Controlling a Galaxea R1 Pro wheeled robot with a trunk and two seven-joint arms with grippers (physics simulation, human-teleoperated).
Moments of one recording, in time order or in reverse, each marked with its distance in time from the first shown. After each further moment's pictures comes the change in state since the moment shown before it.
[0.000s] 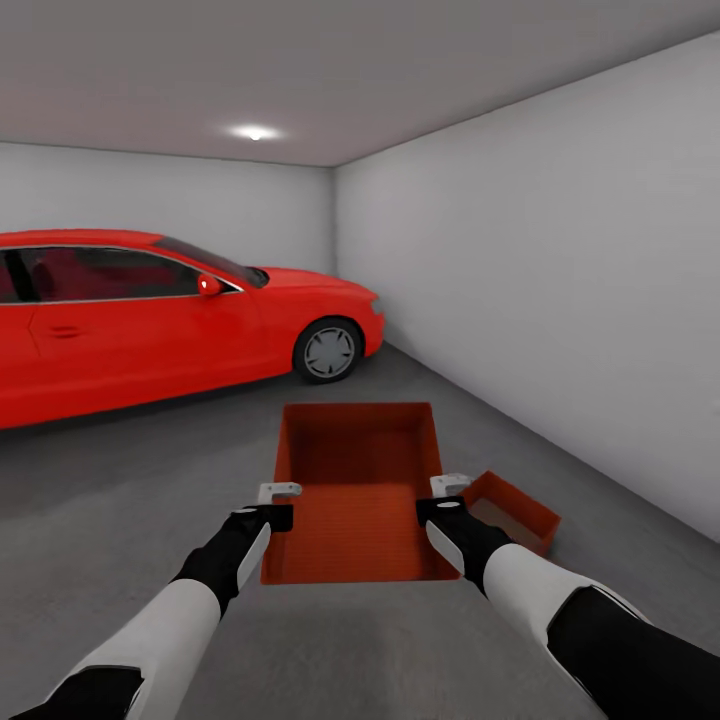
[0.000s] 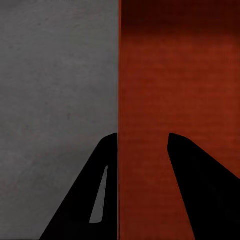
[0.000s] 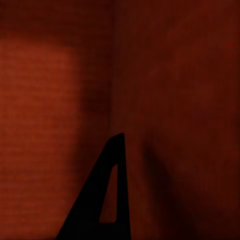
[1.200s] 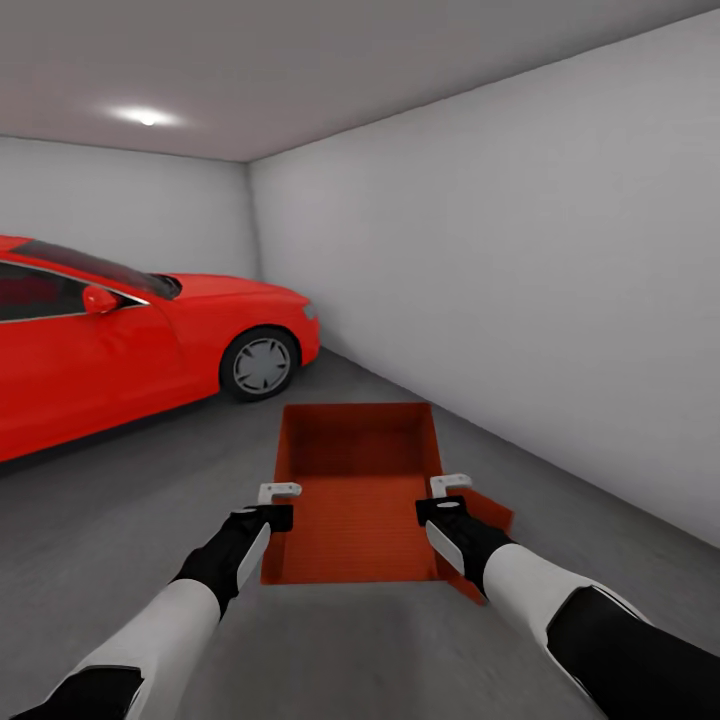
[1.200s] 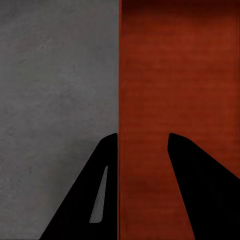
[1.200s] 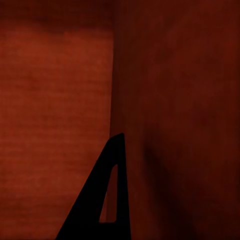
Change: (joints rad) left arm 0.000 0.001 0.000 0.001 0.001 0.000 -0.001; right arm 0.000 0.001 0.001 0.000 -0.001 0.002 -0.002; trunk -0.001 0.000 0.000
